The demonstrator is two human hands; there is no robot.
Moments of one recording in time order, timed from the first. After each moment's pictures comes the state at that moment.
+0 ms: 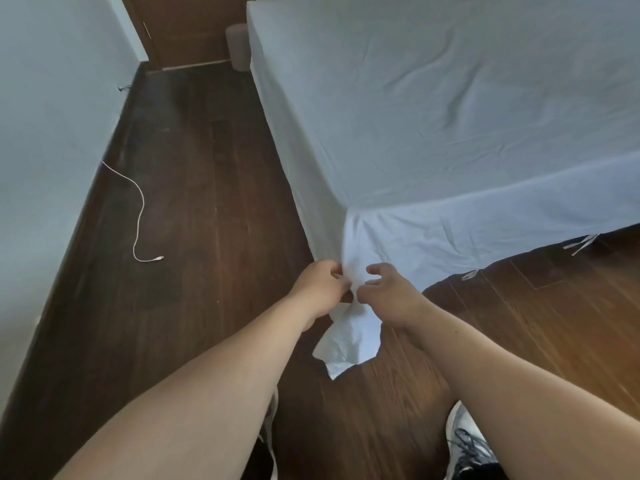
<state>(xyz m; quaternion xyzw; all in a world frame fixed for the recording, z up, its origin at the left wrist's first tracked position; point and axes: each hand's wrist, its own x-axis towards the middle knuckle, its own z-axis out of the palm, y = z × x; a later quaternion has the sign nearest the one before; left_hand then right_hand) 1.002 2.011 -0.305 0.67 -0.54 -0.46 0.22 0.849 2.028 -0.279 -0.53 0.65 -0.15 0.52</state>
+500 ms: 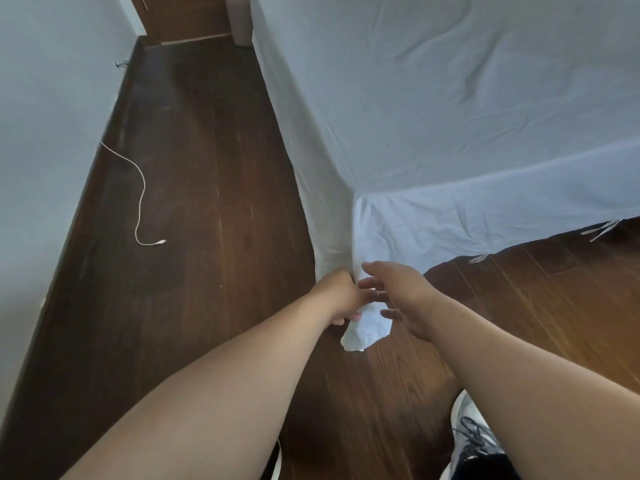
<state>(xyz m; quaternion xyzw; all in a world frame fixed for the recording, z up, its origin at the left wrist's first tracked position) 0.982 2.015 -0.328 0.68 -0.50 -0.53 0.08 0.845 2.015 -0.309 -0.39 0.64 -0.20 0.63</state>
